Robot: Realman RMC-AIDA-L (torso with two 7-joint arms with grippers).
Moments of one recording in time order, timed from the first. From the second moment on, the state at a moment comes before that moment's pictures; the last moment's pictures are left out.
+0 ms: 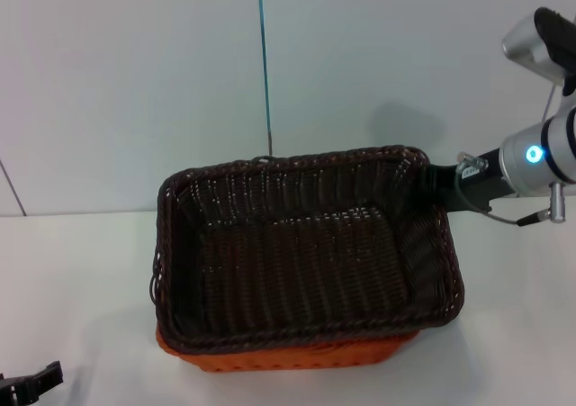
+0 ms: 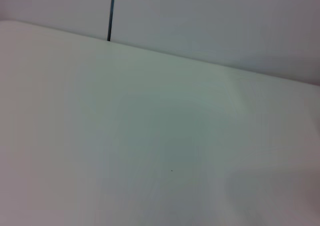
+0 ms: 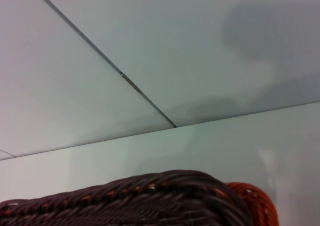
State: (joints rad) left arm -0.08 -2.16 -1.91 -1.05 2.09 -0.50 0.83; right arm 0.99 2.08 2.34 0.95 -2.63 1.24 3.00
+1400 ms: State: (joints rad) left arm -0.07 -2.16 -1.96 -1.06 2.12 -0.54 0.83; right arm 0.91 2.08 2.06 0.71 -2.49 0.88 3.00
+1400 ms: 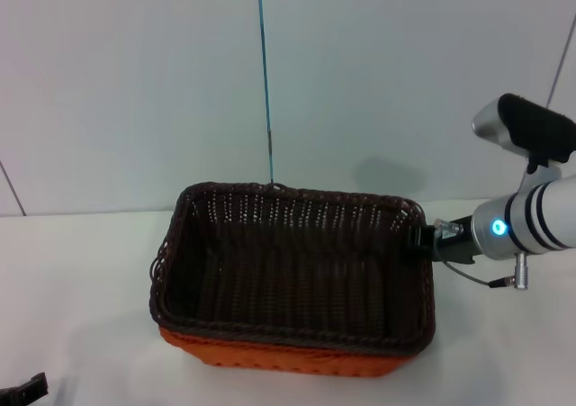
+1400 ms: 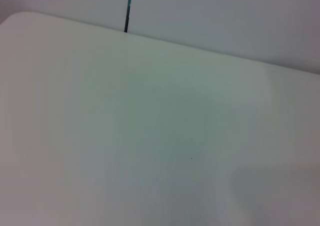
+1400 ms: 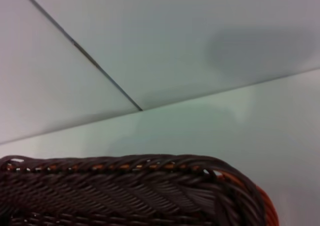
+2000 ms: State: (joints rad) left arm -0.07 -2.16 -1.96 -1.06 2.12 -0.54 0.83; right arm 0.89 2.07 2.01 0.79 -2.57 0.89 3.00
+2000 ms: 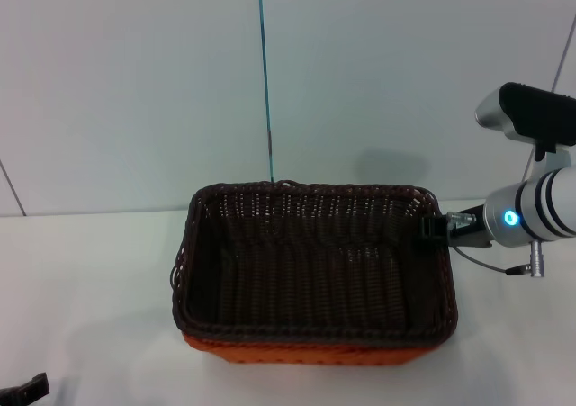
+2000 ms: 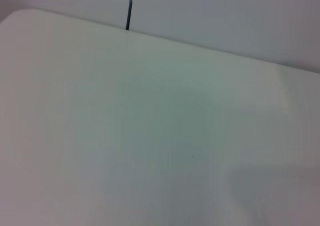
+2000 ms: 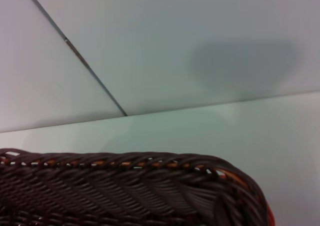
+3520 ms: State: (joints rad) left arm -0.20 -2.16 -2.06 -1.04 2.06 -0.39 0.82; right arm 0.74 2.08 1.96 1.02 -2.75 0.49 2.68
